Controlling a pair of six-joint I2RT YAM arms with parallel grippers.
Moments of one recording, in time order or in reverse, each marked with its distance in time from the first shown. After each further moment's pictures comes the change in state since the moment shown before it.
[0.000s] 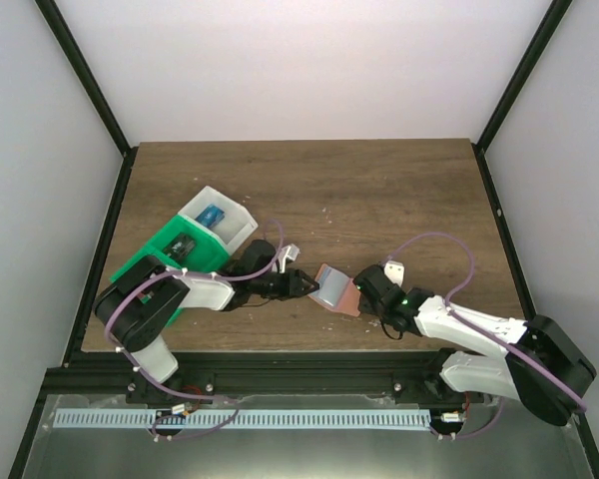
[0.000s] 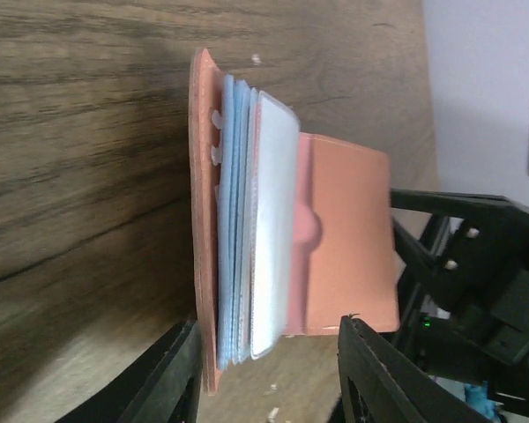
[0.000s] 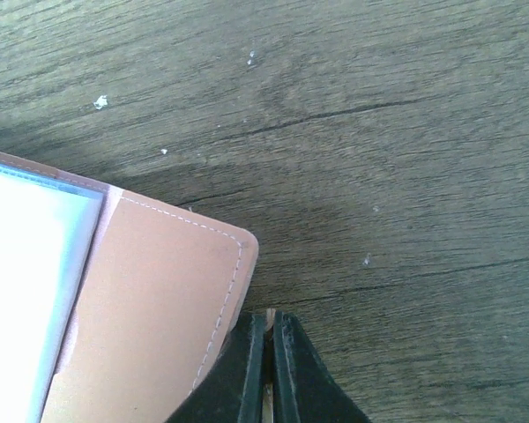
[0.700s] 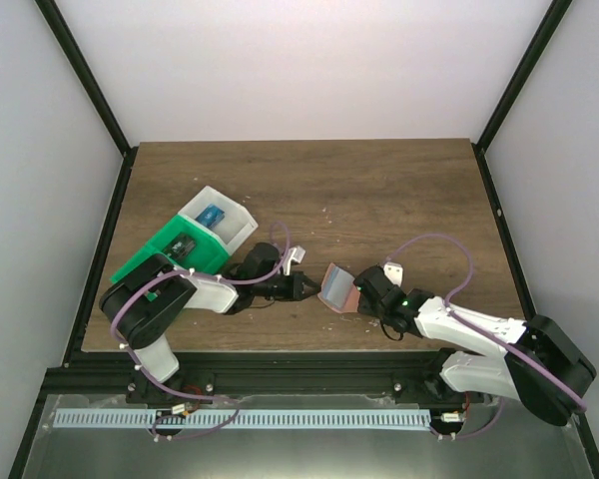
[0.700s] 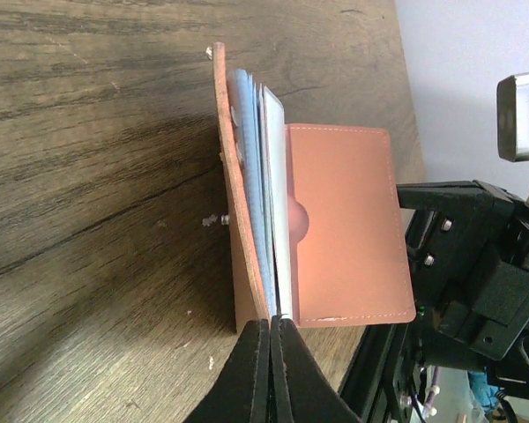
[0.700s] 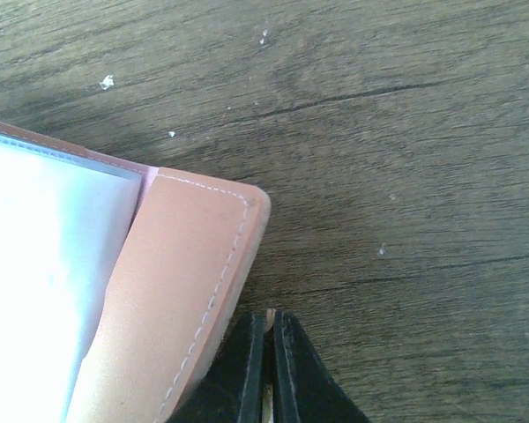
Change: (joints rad) left arm -0.034 0.028 -0.011 0.117 0.016 0.008; right arm 0.000 0.000 -0.015 0.022 -0.027 -0.012
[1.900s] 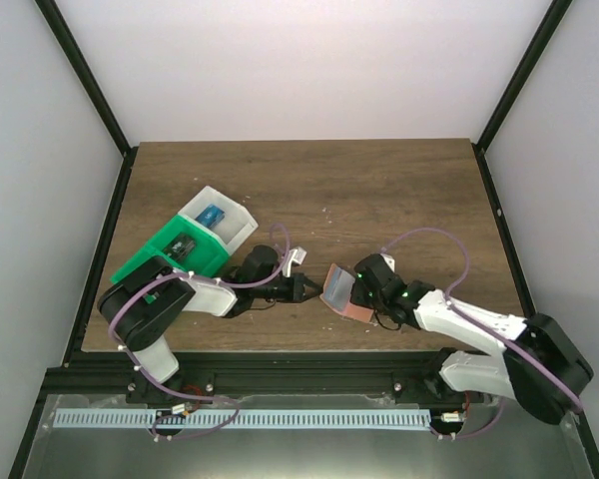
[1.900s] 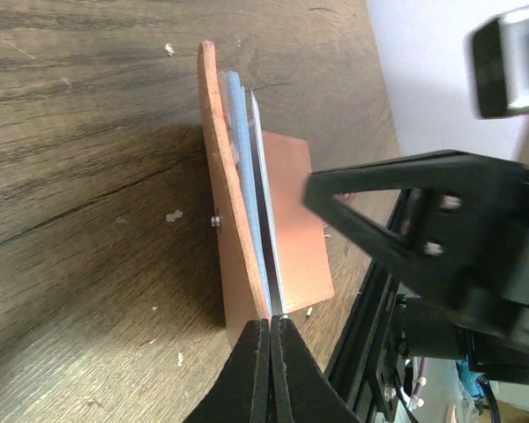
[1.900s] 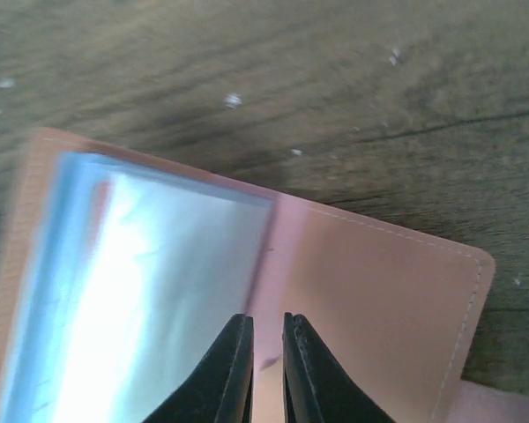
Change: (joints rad) left arm -0.014 -0.015 -0.030 0.067 0.006 -0.012; right arm -0.035 -0.004 0.087 0.023 -0.150 -0.019
